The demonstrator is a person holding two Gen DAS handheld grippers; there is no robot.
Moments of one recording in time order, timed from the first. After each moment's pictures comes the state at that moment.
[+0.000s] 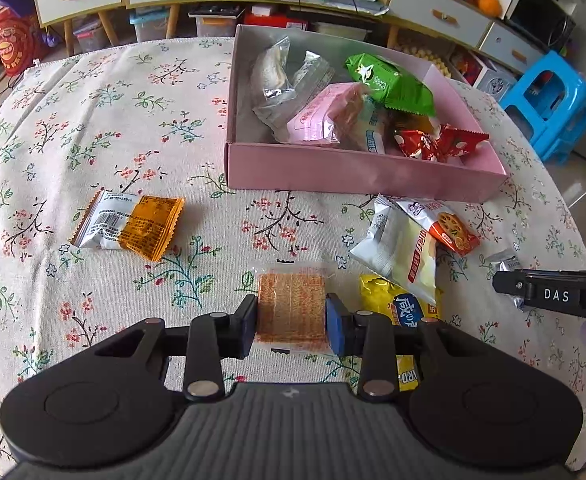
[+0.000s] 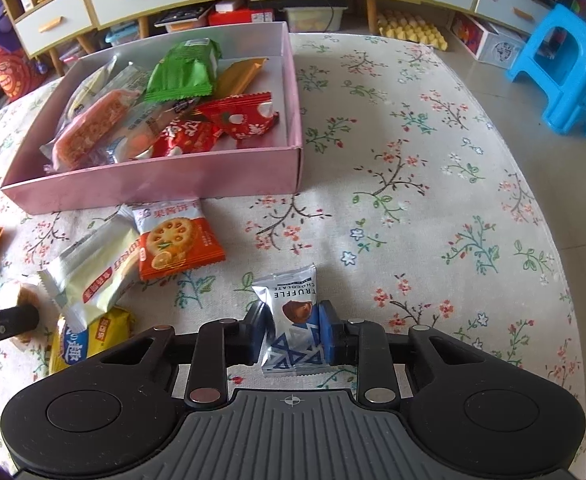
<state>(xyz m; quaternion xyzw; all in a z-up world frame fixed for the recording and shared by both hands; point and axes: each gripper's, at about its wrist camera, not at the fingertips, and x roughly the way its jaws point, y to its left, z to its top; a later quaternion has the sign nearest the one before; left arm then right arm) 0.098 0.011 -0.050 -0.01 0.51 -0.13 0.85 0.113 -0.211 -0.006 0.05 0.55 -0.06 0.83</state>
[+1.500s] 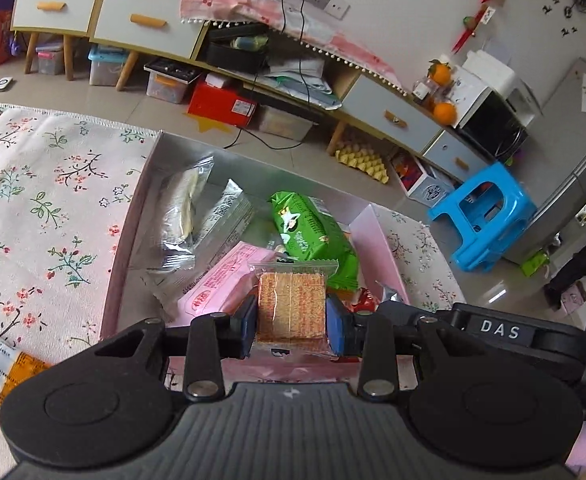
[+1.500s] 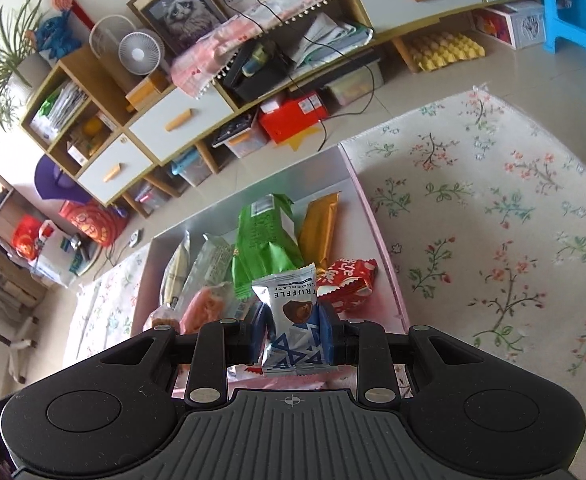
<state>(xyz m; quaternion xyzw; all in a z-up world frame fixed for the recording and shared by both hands) 0.175 -0.009 -0.038 -0.16 0.40 -0.20 0.88 0.182 -0.242 0.017 0.29 0.42 0.01 0.86</state>
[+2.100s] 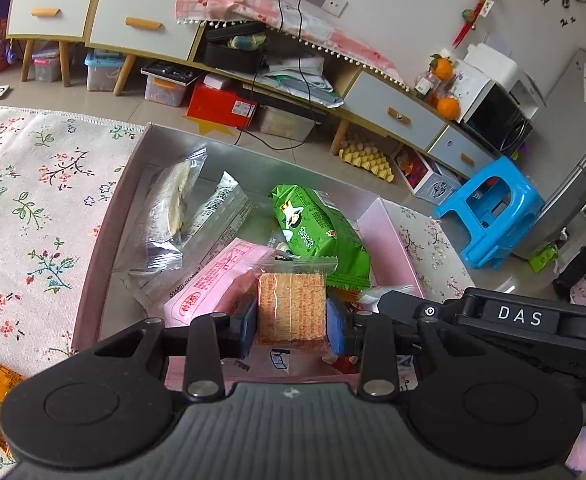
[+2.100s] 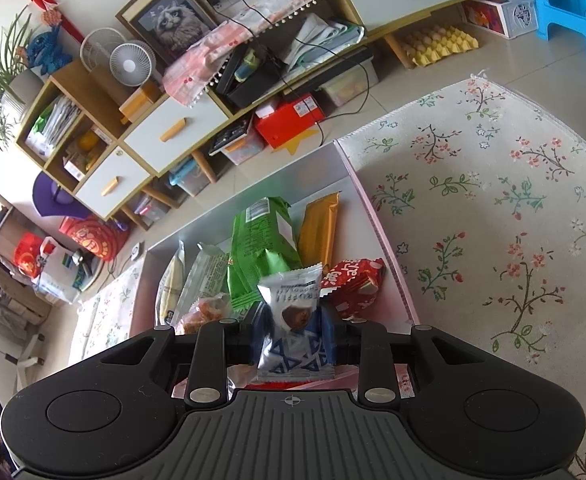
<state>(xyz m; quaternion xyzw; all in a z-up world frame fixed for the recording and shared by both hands) 0.177 -0.021 -0.045 -0.14 0.40 -0.20 0.88 0.187 -0.239 0.009 0.30 0.41 0.00 0.86</state>
